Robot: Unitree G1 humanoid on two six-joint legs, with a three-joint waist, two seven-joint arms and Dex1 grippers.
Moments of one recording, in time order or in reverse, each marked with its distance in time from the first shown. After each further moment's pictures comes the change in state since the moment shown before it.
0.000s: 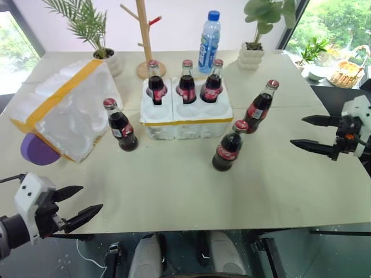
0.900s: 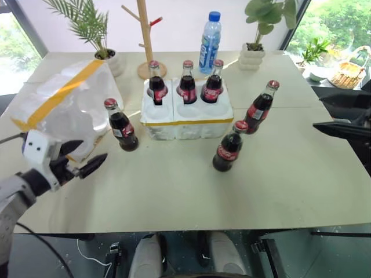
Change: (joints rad) left arm -0.557 -0.065 -0.260 0.238 0.129 -0.070 0.242; right arm -0.007 -0.173 -0.256 -0.353 0.410 0.531 0.087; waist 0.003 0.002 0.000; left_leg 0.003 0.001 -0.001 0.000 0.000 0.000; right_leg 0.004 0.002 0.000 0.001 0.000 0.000
